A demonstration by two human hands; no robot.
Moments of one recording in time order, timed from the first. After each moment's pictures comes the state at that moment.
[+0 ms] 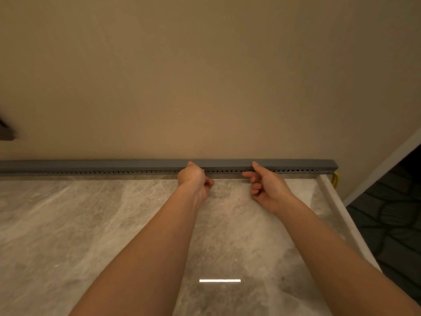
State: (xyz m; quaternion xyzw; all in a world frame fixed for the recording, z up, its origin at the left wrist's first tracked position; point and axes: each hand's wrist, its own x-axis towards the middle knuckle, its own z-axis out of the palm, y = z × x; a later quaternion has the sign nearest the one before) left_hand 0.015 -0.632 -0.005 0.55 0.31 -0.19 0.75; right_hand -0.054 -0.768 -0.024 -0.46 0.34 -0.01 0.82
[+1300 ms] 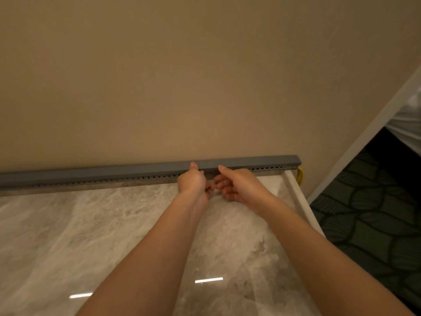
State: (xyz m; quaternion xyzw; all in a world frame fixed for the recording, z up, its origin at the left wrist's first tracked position) left_hand -0.013 -0.707 -0.013 0.57 0.27 -0.23 0.74; right_hand -0.065 -0.796 -0.018 -0.66 0.28 0.05 0.70
